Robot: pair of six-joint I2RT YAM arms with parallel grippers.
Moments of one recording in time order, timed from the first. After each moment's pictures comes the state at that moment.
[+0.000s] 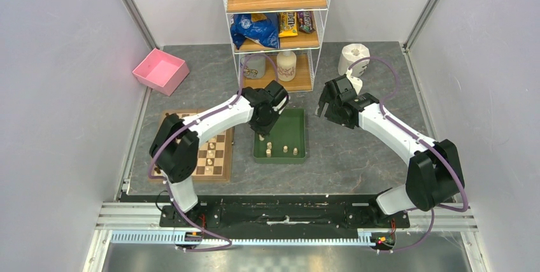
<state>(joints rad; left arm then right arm) -0.76 1.80 1.38 -0.87 -0.11 -0.14 0.44 1.45 1.07 -0.61 0.28 0.74</state>
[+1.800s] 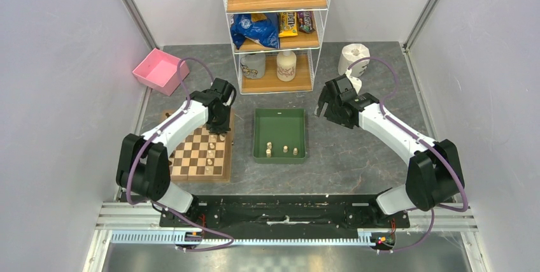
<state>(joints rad) -0.38 1.52 1.08 -0.83 -0.16 -0.30 0.44 1.46 1.07 -0.61 0.26 0.74</state>
